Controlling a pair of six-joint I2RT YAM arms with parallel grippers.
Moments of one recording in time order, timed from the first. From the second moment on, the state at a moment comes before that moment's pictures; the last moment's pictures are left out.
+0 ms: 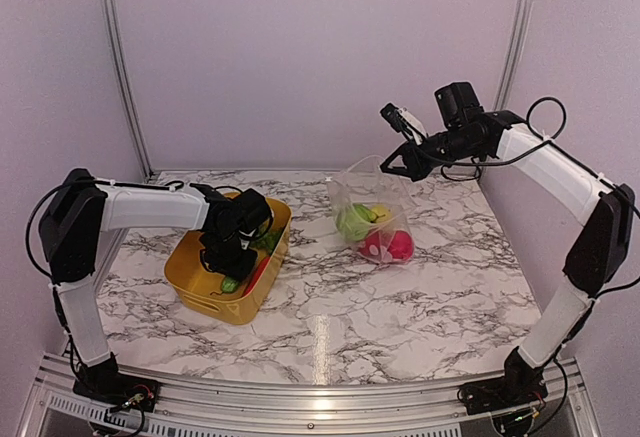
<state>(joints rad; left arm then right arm) -0.74 1.88 1.30 -0.85 -0.21 -0.37 0.40 1.66 1.66 -0.75 -0.56 -0.27</state>
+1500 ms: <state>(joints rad) -1.00 1.70 1.36 -0.22 0.02 -0.44 0.44 1.84 1.84 -0.81 -0.62 -0.23</state>
